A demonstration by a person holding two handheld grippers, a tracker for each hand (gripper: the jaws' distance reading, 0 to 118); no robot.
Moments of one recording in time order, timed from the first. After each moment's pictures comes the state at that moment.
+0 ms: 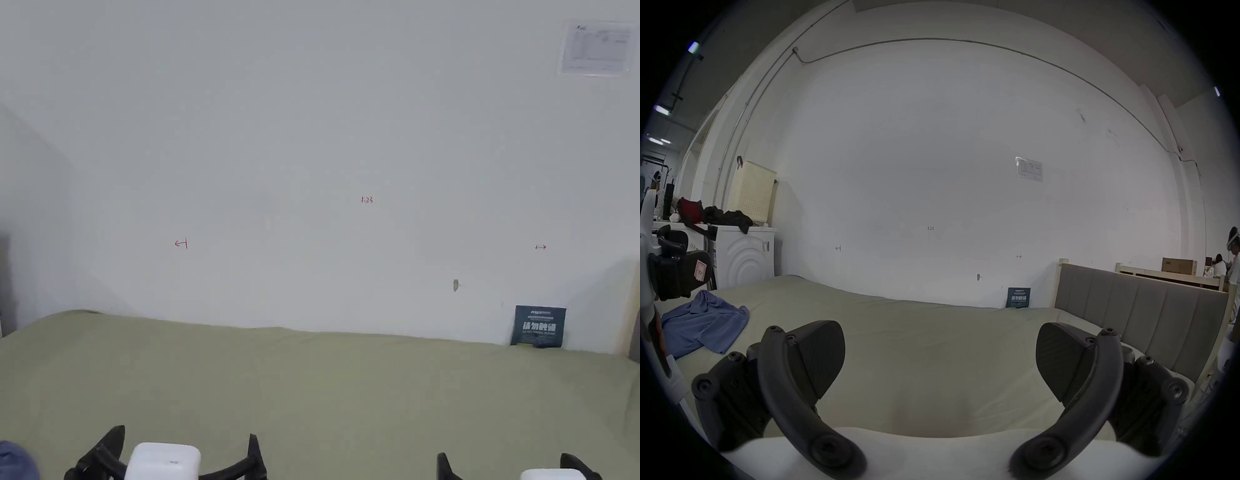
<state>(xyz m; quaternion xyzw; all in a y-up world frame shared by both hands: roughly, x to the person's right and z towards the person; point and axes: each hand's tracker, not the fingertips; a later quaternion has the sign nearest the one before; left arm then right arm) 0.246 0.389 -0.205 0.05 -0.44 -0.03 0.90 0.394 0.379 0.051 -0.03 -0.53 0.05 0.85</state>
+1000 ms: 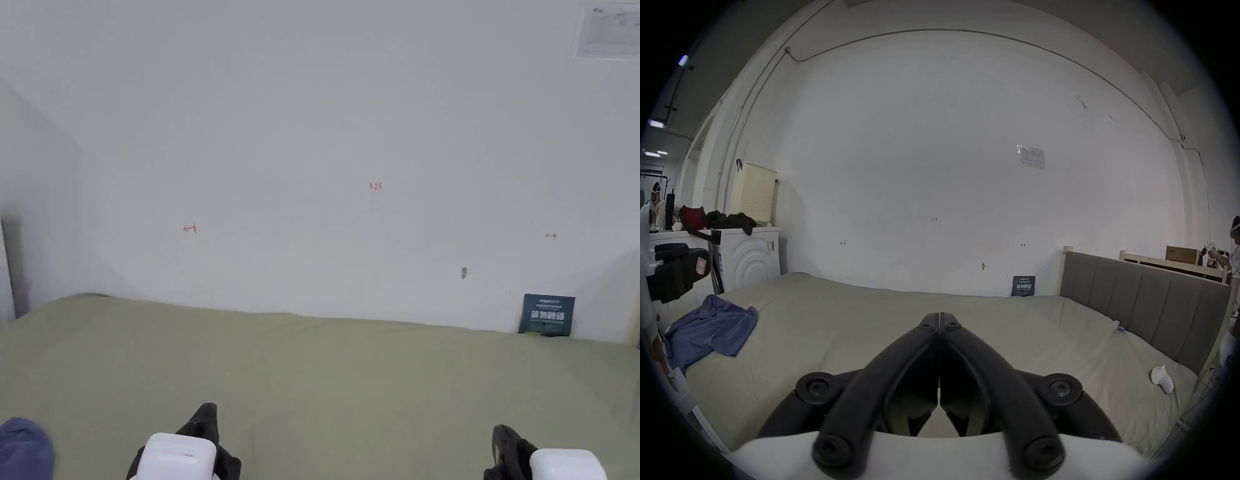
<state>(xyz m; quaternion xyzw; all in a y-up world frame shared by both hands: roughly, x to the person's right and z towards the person) 0.231 0.388 -0.196 0.05 -0.46 -0.05 0.89 0.386 0.388 0.052 -0.04 -0.52 0.02 0.85</state>
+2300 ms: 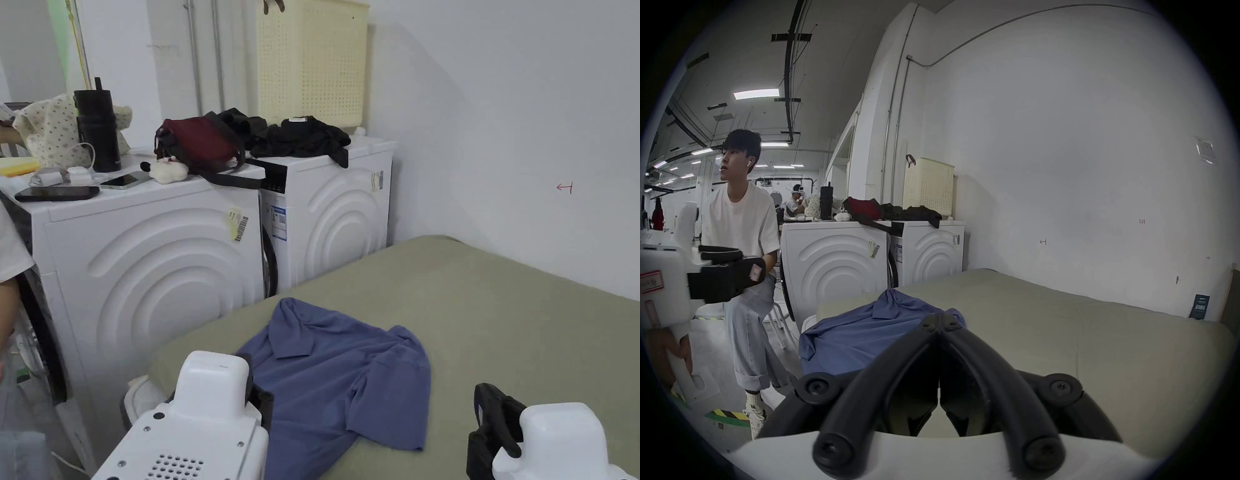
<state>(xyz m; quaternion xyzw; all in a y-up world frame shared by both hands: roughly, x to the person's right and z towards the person) -0.022 0.390 -0.338 -0.07 -0.17 -0.07 0.98 0.213 0.376 -0.216 -0.06 -0.13 0.02 0.99</state>
